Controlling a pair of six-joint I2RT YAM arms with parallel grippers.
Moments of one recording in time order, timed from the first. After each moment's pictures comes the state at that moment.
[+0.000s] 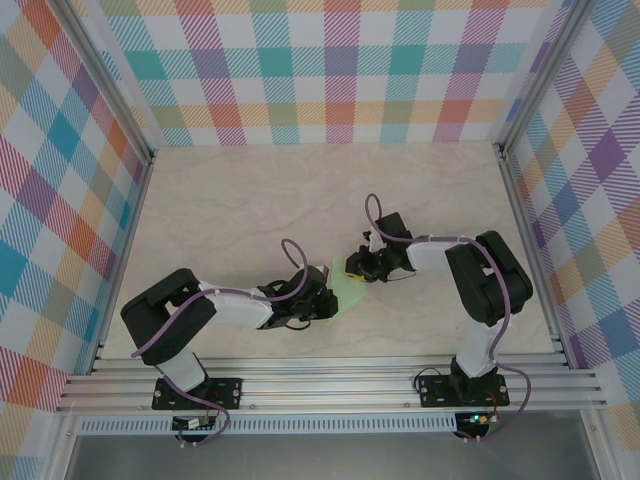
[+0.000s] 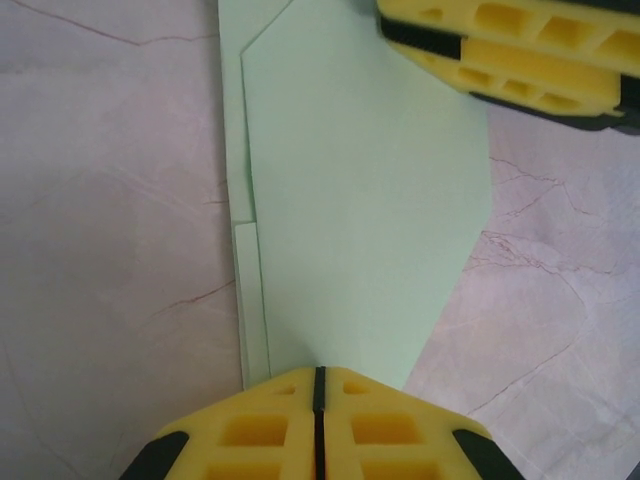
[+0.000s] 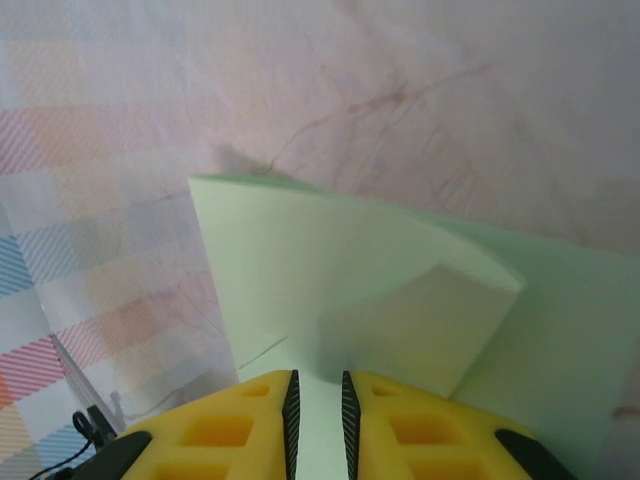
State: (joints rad) left arm -0.93 1.66 0.63 0.17 0.08 -0.91; right arm 0.44 1.83 0.89 -0.11 -0.62 0.72
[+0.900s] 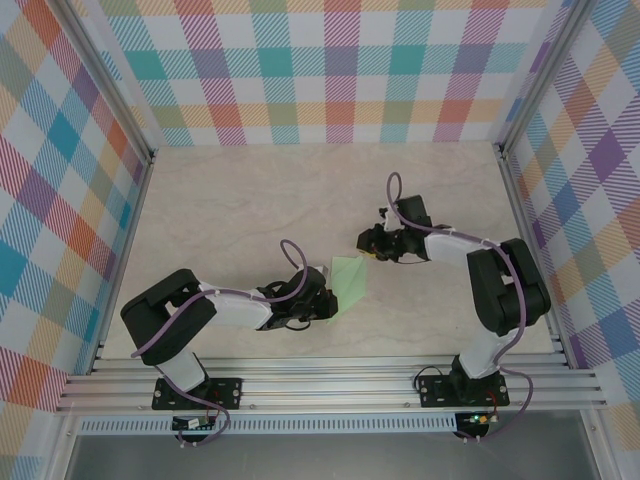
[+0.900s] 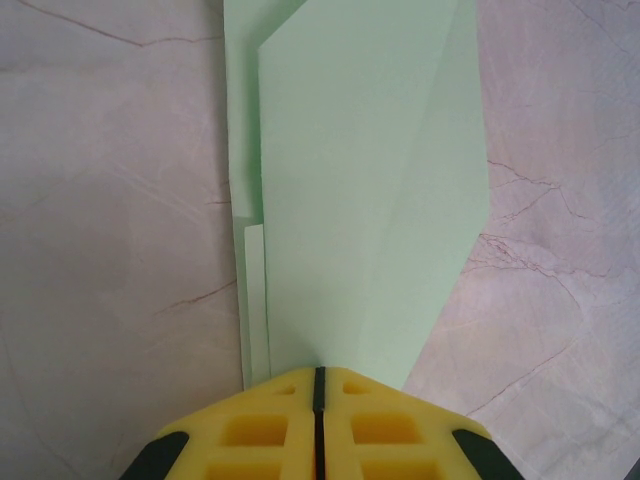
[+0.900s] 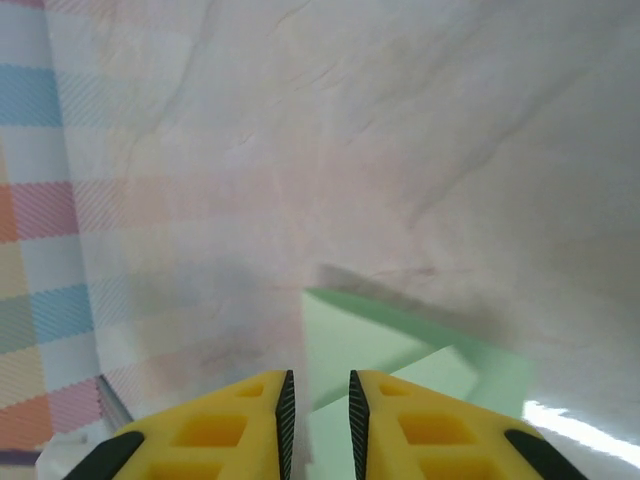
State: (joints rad) left arm -0.94 1.66 0.63 0.19 0.07 -0.92; right arm 0.36 1.72 0.92 -0.10 -0.66 0.69
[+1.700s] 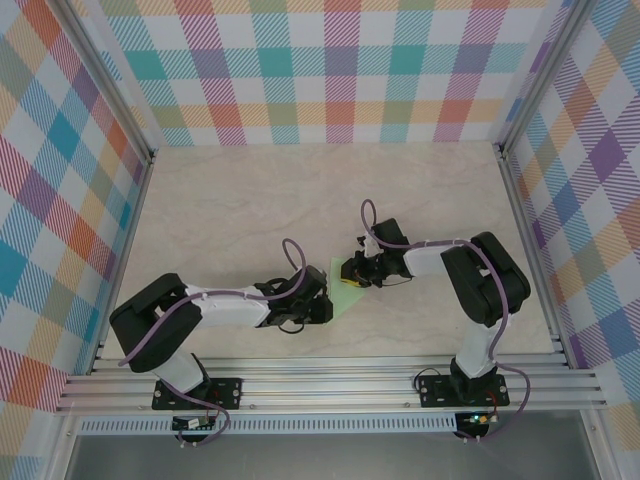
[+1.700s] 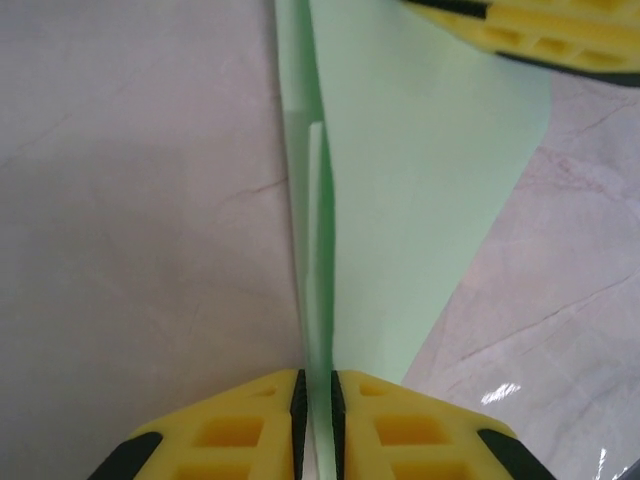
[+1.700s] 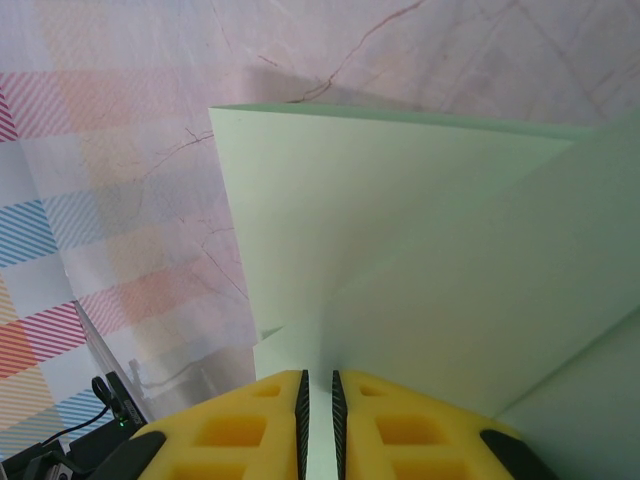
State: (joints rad) left arm -0.94 1.58 0.69 -0.09 0.08 -0.86; right arm 0.49 1.83 0.83 -0.02 -0.68 0.75
